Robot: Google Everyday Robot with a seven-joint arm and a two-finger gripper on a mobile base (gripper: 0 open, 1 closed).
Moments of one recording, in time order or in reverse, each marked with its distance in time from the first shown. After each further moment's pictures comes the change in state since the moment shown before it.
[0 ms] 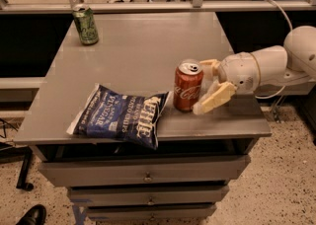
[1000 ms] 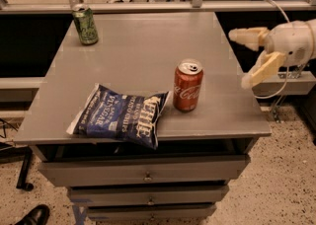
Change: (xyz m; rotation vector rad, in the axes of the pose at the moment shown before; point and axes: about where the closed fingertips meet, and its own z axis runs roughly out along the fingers) arm -0.031 -0.029 -0.106 0.185 0.048 -0.034
